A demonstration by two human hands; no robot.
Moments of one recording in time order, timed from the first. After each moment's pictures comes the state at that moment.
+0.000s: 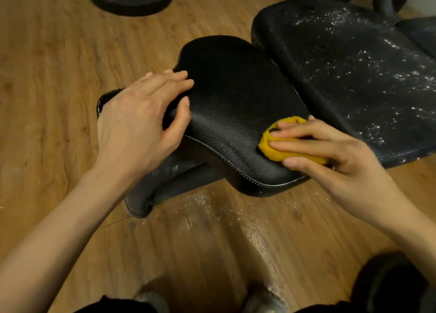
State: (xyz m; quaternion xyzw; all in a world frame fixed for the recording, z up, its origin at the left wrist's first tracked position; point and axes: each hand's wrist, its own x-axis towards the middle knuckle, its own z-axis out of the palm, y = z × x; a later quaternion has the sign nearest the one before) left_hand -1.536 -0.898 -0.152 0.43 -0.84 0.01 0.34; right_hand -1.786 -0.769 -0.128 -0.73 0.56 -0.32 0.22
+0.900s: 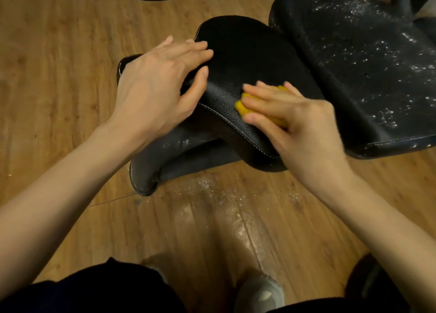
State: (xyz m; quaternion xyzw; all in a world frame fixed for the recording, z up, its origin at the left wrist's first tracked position) left_hand -1.530 -0.902 -0.152 0.41 -0.86 0.00 0.30; right_hand -1.721 -0.794 -0.134 -0.73 0.60 -0.32 0.08
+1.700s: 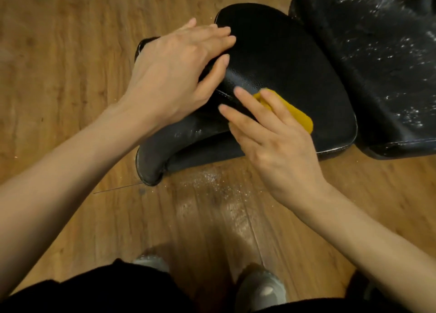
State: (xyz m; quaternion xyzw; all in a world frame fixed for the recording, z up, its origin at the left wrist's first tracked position) left_hand -1.524 -0.906 -0.155 0.39 -0.88 0.02 0.27; right_hand -1.692 -0.788 -0.175 -0.84 0.49 -0.13 -0.18
